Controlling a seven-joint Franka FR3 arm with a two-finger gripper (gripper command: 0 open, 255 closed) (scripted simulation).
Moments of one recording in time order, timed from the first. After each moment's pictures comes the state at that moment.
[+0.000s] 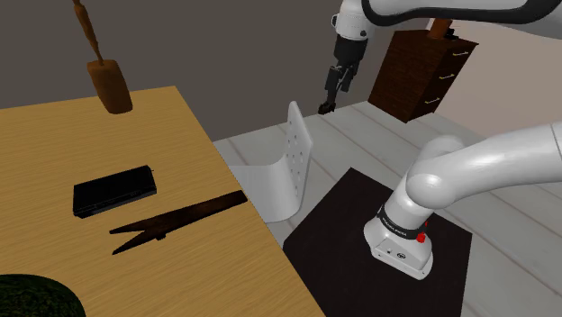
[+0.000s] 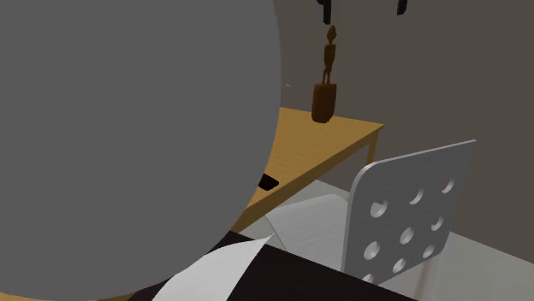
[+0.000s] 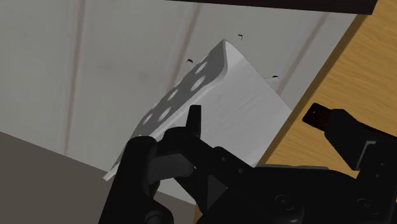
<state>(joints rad) -0.01 -0.77 0.02 -2.43 -0.05 1.65 -0.06</state>
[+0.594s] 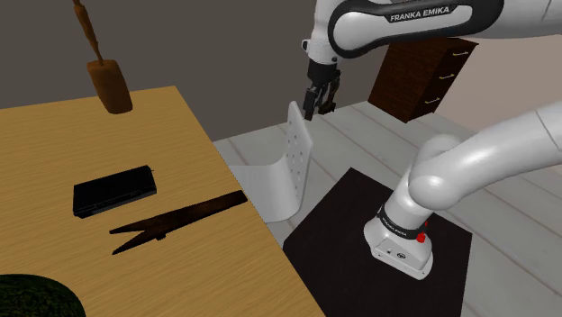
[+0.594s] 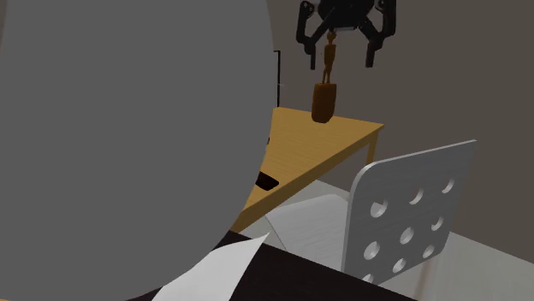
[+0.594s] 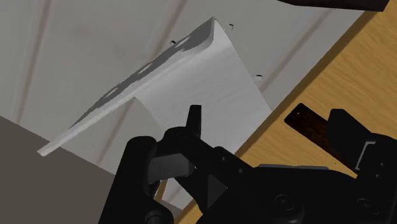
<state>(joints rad) 0.06 -0.60 0.01 -2.49 -0.04 1.89 -0.17</state>
